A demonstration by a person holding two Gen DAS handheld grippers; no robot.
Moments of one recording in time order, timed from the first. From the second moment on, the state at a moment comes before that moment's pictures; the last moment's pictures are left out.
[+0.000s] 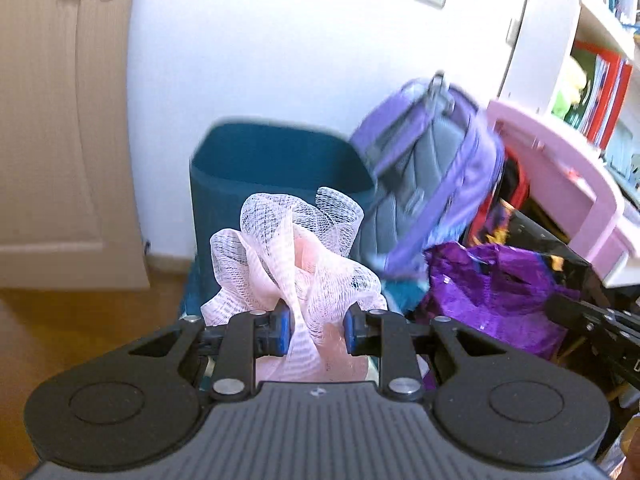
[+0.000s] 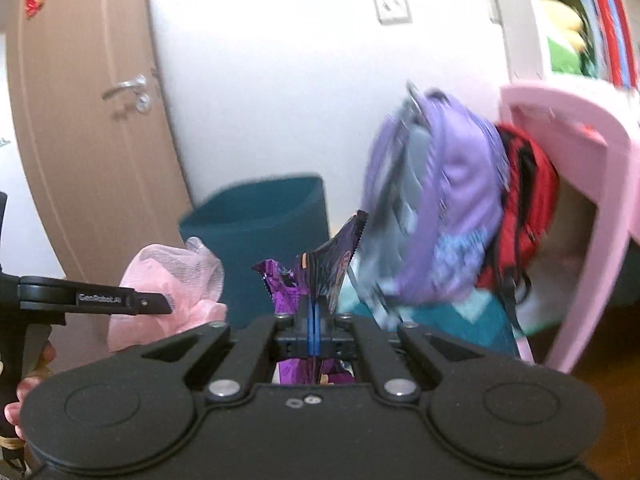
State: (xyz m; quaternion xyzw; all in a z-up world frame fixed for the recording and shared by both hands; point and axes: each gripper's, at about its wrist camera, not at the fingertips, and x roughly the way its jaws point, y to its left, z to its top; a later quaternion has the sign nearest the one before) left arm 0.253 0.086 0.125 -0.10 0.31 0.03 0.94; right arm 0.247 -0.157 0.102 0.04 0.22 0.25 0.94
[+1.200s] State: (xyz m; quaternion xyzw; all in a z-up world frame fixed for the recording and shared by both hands) left arm 0.487 0.156 0.084 -0.08 0.38 0.06 0.92; right arm 0.468 0.008 0.104 0.03 0.27 0.26 0.93
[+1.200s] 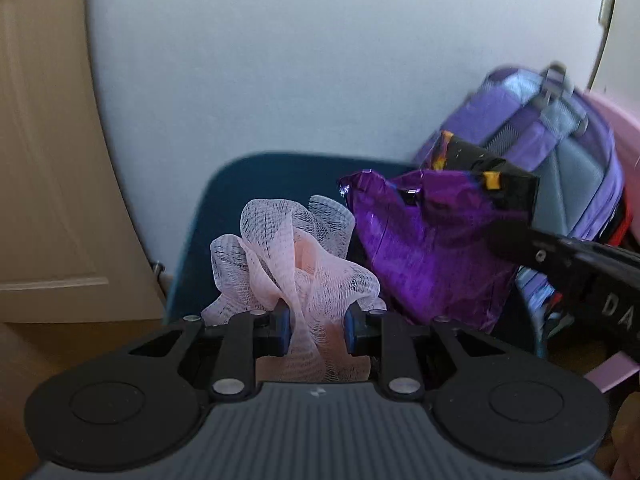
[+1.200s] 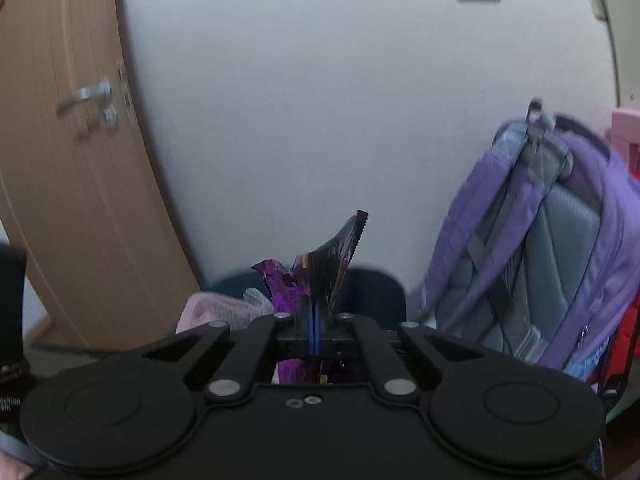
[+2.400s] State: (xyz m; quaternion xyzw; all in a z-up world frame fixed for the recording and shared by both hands) left arm 0.418 0.126 0.116 -0.03 0.34 0.06 0.94; right arm 0.399 -0.007 0.130 -0.08 0.30 0.24 0.92
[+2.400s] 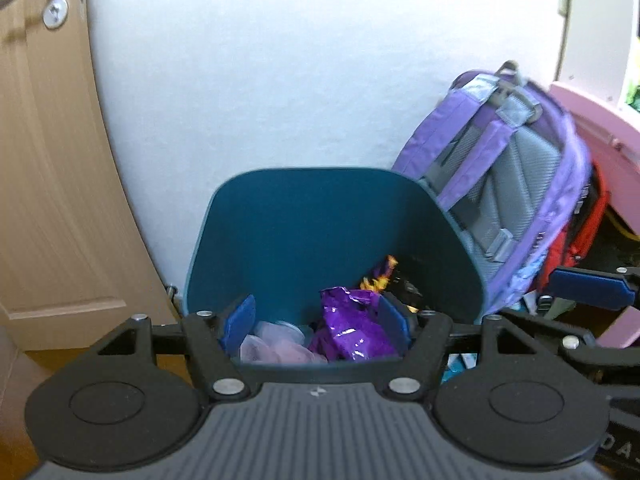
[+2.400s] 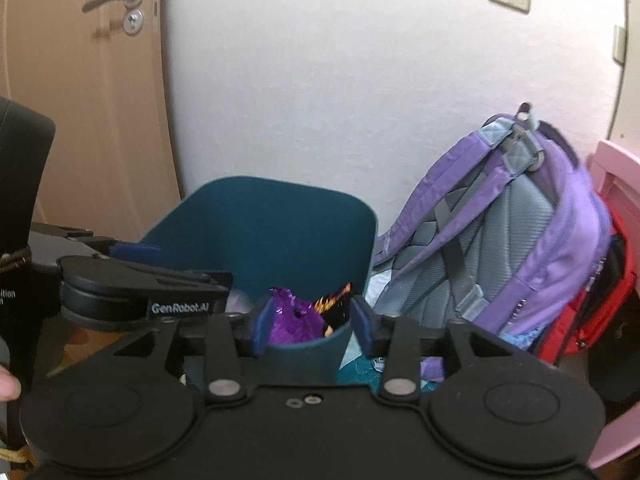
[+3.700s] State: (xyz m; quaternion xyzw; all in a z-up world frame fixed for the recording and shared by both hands) left arm 0.252 0.004 -0.063 0.02 0.44 -0.05 0.89; right arm 0.251 -0.174 -0.095 0.02 0.46 0.14 0.88
